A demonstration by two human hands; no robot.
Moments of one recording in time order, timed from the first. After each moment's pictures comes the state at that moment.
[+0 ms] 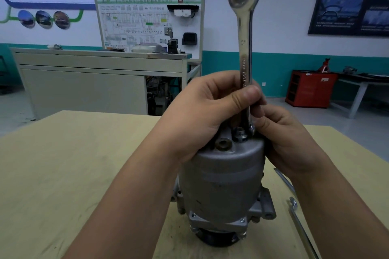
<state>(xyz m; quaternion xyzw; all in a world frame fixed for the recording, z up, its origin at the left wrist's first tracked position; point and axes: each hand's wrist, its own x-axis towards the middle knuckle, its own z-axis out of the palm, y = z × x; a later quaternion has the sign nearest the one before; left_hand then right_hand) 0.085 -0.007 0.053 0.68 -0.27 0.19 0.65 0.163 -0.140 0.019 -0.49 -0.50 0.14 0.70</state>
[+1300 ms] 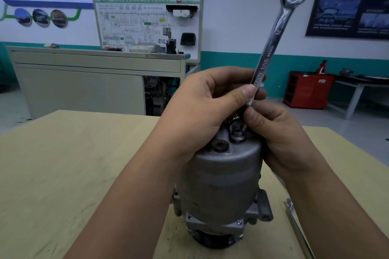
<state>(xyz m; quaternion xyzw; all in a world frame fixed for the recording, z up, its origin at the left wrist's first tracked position) 0.087 -0.011 0.055 0.68 -0.24 0.22 0.66 0.159 -0.135 0.021 -0.49 -0.46 0.11 0.73</state>
